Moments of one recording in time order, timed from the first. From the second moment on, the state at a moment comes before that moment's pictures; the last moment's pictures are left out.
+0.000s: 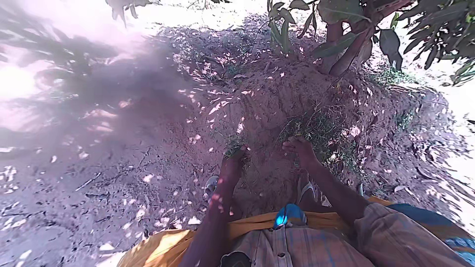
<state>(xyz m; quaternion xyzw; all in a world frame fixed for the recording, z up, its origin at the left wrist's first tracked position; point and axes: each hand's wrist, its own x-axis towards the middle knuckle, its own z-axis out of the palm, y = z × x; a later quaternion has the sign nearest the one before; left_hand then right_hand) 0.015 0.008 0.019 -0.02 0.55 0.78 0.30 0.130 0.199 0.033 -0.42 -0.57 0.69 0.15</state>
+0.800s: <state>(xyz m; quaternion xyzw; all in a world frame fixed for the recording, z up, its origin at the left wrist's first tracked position) 0.021 0.008 -0.006 -0.01 0.64 0.70 0.32 0.127 0.204 -0.028 -0.28 -0.91 0.26 -0.17</state>
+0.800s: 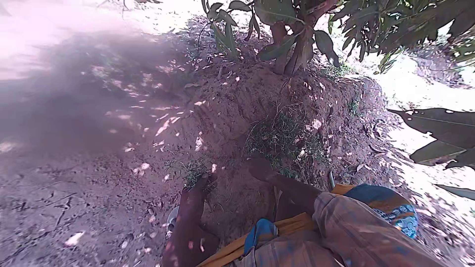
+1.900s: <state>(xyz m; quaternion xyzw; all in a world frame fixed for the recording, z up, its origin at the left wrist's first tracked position) 0.031 0.008 0.017 0.13 0.68 0.56 0.45 0.121 0.190 0.035 -0.18 -0.65 0.74 -0.06</state>
